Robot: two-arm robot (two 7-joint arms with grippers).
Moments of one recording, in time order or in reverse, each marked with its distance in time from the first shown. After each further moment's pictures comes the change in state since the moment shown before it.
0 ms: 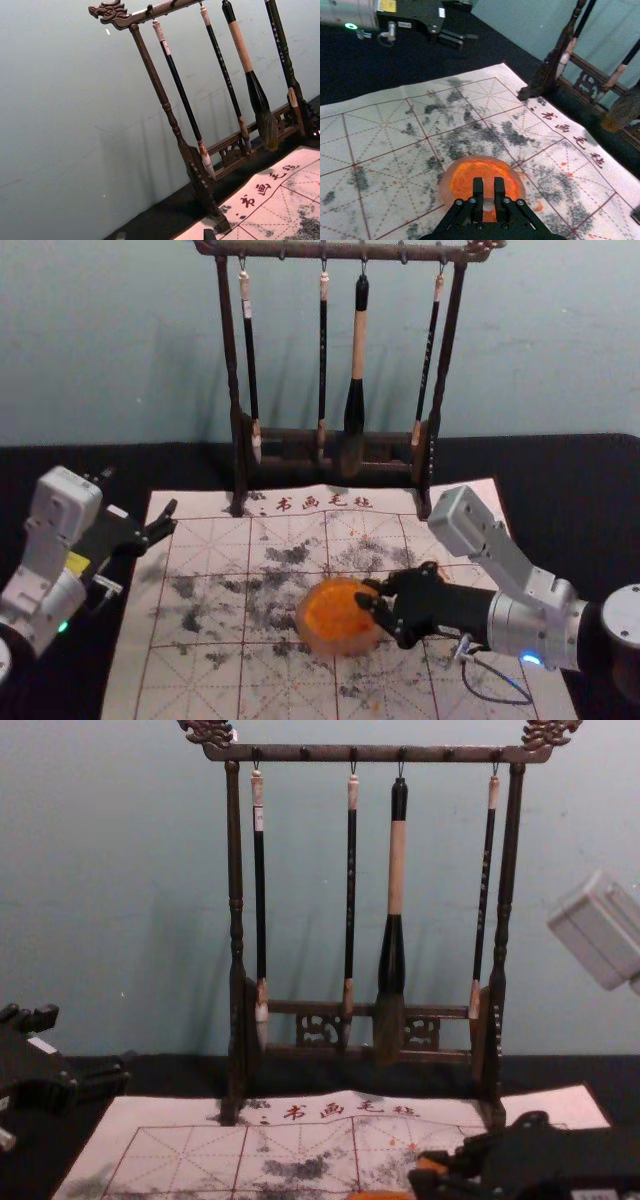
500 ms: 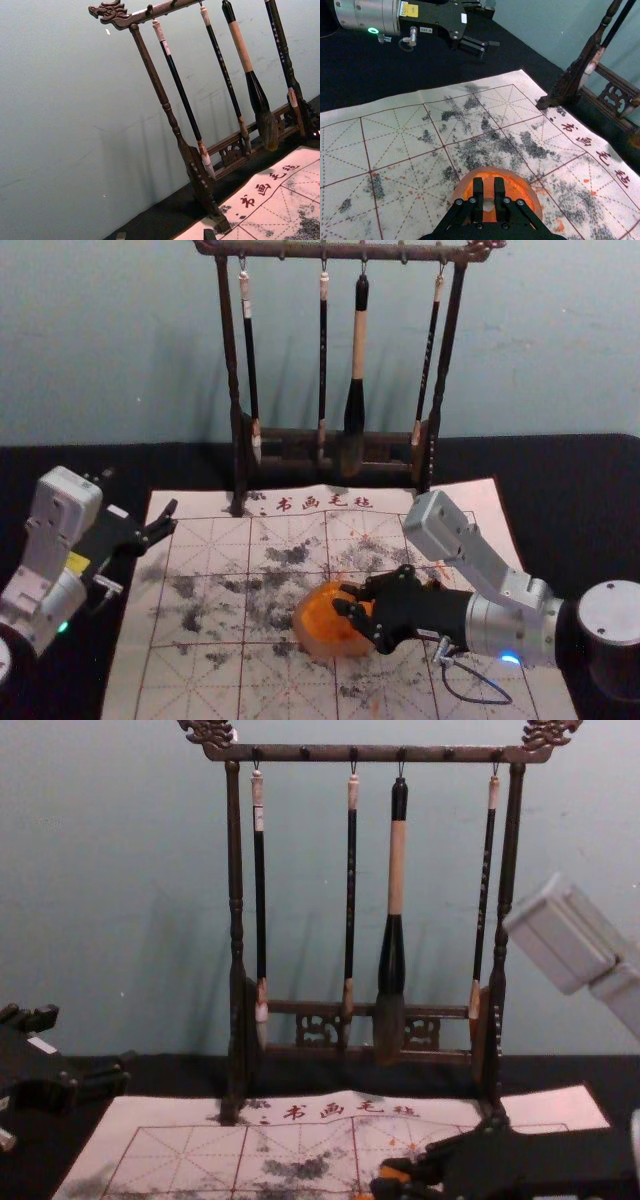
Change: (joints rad) left arm 0.000 0.000 0.000 0.000 0.000 0.000 0.000; right arm 0.030 -0.023 -0.043 0.012 -0.011 -0.004 0.024
